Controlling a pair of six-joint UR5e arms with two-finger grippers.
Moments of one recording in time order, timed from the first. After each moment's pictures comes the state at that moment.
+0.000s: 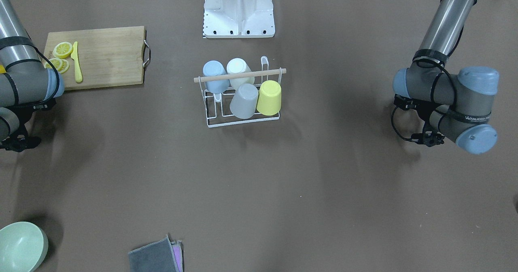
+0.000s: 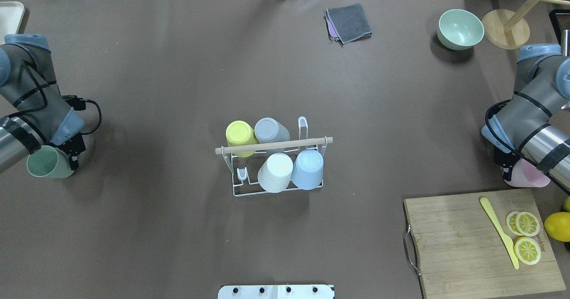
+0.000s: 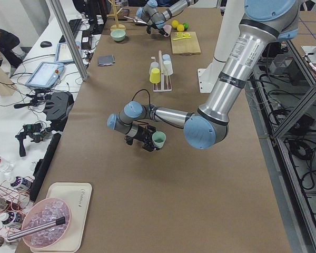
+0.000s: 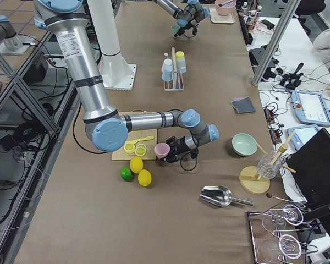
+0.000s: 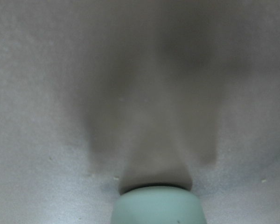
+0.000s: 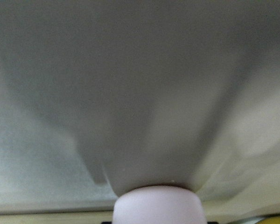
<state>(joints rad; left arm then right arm) -0.96 -2.01 -1.23 -0.80 -2.53 0.20 1.00 -1.25 1.29 -2.33 2.41 -0.19</state>
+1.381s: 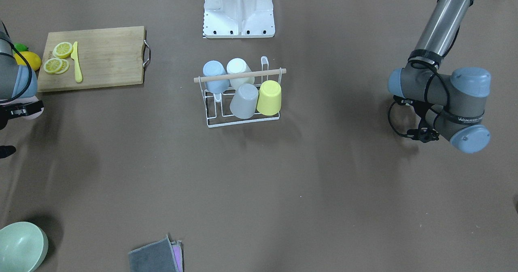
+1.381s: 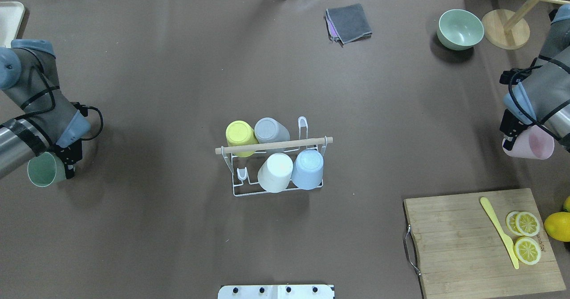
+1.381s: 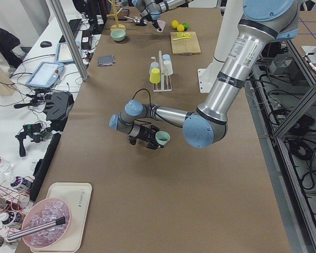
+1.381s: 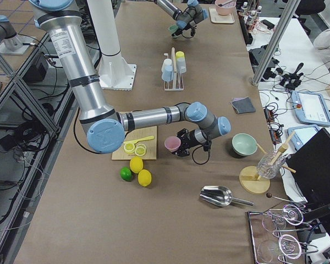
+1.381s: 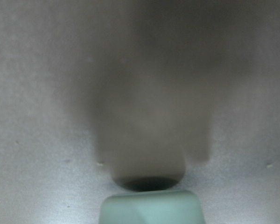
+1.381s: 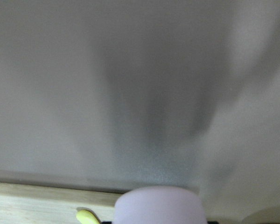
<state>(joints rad) -0.94 -2.02 -1.22 -0.70 -2.53 0.27 1.13 -1.23 1.37 -2.32 2.51 -0.27</state>
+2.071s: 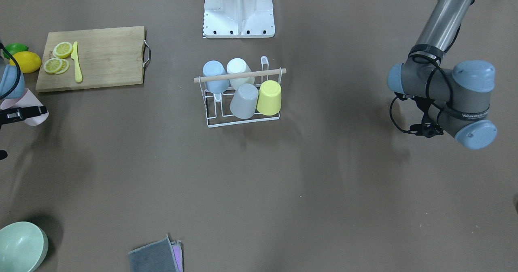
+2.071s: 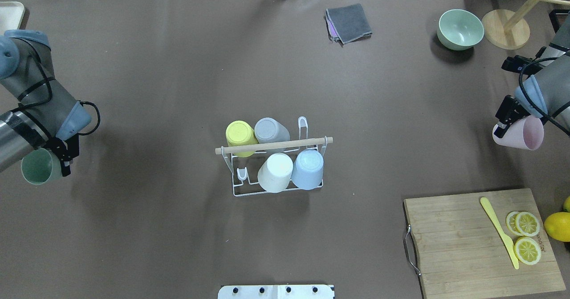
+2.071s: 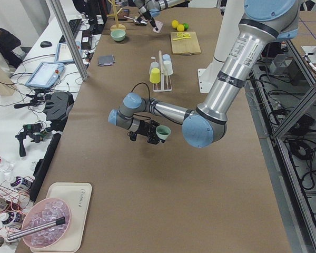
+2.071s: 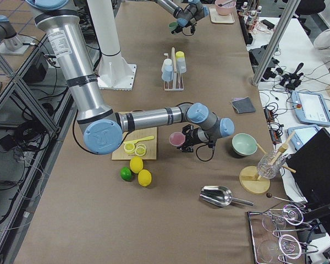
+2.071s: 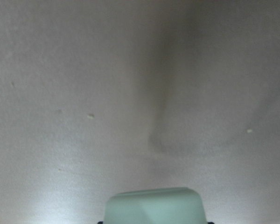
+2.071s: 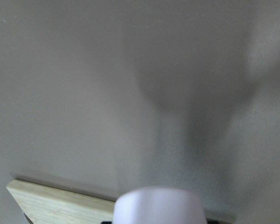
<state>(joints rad) -0.97 -2.03 -1.31 -0.54 -2.52 0.27 1.17 -1.24 1.37 -2.24 2.67 -0.31</state>
